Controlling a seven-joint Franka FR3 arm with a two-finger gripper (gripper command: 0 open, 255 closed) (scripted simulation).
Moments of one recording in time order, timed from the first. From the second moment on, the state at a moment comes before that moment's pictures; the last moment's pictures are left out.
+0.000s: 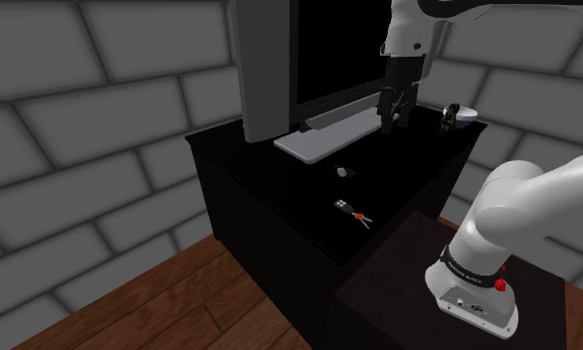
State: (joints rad) arm -0.01 -0.77 -0.02 -2.36 0.12 1.44 0.05
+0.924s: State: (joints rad) arm 0.03 -0.81 0.17 -2.78 0.18 1.97 0.16
